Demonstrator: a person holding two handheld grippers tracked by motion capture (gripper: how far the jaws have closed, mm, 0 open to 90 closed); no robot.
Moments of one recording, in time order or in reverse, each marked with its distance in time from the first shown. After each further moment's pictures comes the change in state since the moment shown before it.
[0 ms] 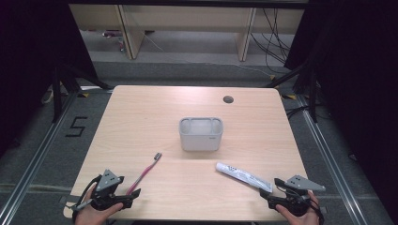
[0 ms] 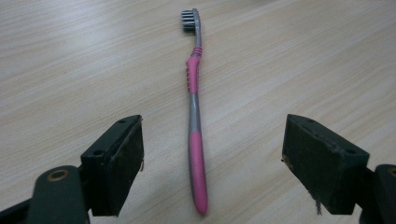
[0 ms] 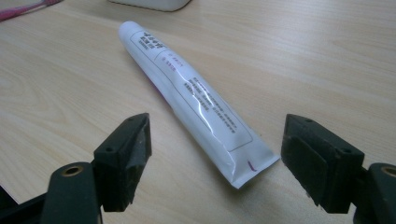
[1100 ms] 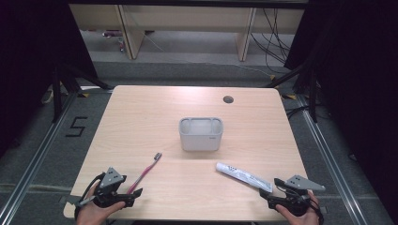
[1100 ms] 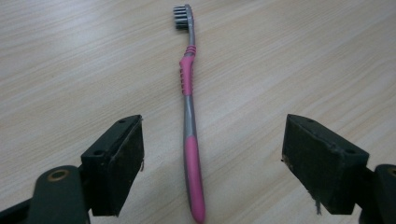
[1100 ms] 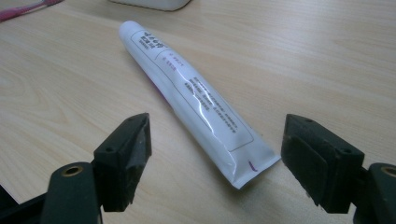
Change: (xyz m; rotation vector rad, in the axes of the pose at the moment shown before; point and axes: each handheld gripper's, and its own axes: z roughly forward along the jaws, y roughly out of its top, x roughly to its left) left arm 0.001 0.007 0.007 0.026 -0.019 0.029; right arm 0.000 0.000 -0.001 0.011 0.002 0.010
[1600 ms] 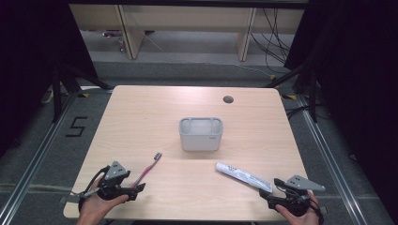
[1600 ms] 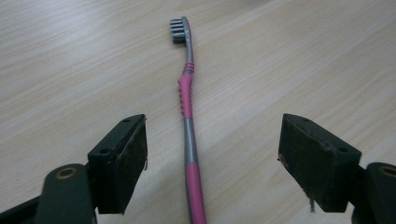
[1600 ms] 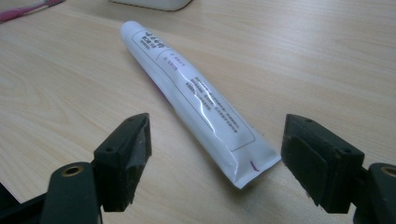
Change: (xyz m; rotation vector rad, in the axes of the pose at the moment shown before) left arm 0.005 0.020 0.008 0.028 -0.024 0.025; right arm -0.001 0.000 0.000 -0.005 -0.003 -0.016
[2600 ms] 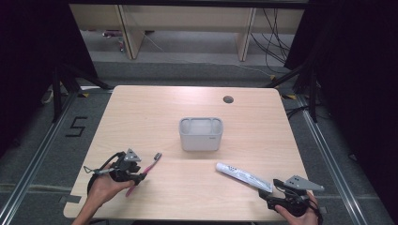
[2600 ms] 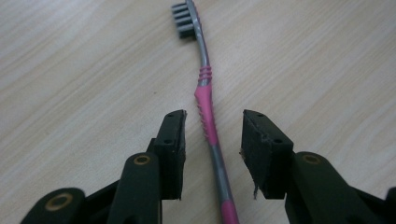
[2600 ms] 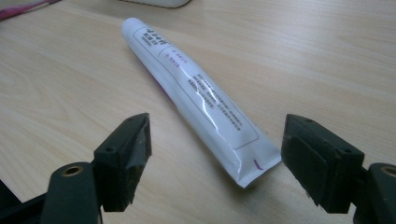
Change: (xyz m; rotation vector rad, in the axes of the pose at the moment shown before) left arm 0.013 0.039 0.032 0.255 0.002 0.137; right arm 0.001 -0.001 0.002 0.004 0.006 0.003
